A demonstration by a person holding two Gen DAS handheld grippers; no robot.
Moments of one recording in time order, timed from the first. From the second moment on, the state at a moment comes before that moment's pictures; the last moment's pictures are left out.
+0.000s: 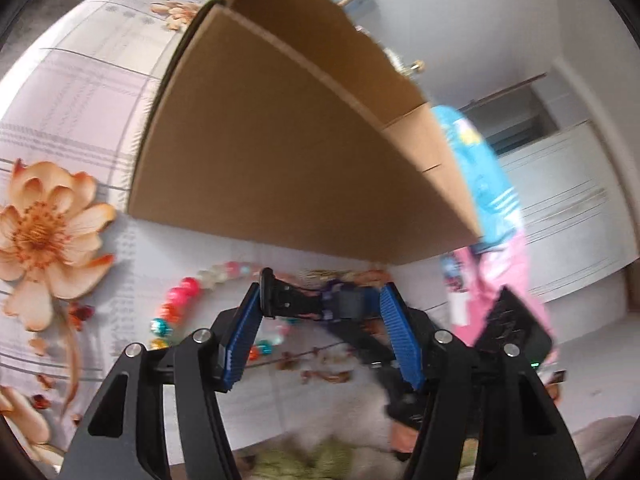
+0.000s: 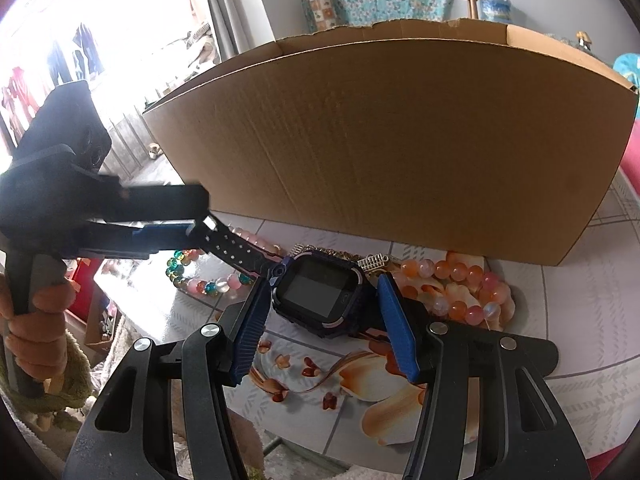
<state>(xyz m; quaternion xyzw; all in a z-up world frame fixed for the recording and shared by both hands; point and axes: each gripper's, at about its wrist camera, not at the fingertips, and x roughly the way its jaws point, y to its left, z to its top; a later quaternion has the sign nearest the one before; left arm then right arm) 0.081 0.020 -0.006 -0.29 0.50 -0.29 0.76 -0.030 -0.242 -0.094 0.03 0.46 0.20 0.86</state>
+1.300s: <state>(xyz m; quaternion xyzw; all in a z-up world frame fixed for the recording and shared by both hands) 0.044 -0.069 0.003 0.03 0.42 -0.19 0.89 -0.051 -0.283 -0.072 0.16 0.46 0.05 0.87</state>
